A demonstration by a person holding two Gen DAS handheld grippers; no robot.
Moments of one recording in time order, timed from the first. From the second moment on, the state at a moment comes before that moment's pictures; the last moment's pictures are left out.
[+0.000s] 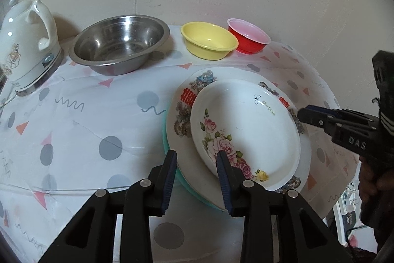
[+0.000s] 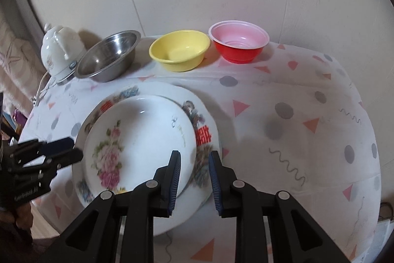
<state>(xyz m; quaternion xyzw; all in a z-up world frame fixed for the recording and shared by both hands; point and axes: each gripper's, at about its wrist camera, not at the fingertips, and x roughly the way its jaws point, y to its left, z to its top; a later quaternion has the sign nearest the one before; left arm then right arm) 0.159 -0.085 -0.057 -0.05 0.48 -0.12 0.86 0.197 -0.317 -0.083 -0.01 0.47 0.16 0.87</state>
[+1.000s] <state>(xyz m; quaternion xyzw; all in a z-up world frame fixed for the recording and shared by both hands) 0.156 -0.071 -0.063 -0.07 0.49 -0.03 0.87 0.223 -0.310 -0.082 -0.04 0.47 0.23 0.85</state>
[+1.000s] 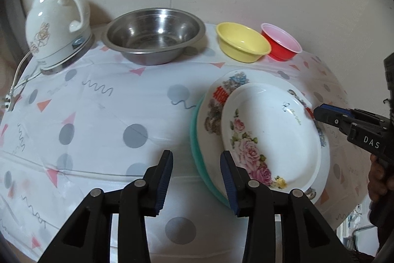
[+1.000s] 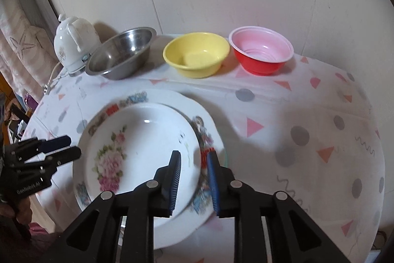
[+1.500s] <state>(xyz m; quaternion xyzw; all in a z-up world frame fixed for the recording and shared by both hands) 0.148 -0.059 -0.058 -0.08 0.49 0.03 0.87 0.231 -0.278 -0.078 -0.01 0.46 0.29 0.84</state>
